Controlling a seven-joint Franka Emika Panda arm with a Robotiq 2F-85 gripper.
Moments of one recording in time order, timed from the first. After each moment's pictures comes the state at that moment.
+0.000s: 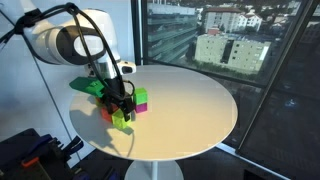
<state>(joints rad) -0.09 -0.01 -0.08 -2.72 -0.29 2.67 0.07</state>
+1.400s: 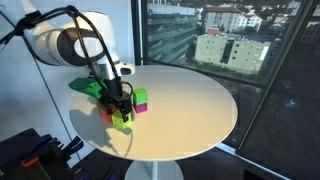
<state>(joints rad) -0.08 0.00 -0.08 -2.72 -0.29 2.67 0.10</state>
